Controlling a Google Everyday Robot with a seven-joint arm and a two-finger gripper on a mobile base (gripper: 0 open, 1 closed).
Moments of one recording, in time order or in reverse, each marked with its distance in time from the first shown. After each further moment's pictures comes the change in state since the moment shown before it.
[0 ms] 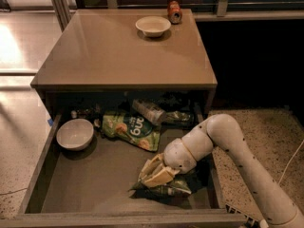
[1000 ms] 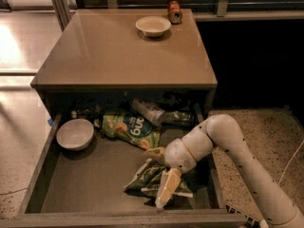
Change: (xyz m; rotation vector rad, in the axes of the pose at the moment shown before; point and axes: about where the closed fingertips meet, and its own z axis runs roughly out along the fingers) arm 0.000 0.000 0.000 0.000 0.000 0.000
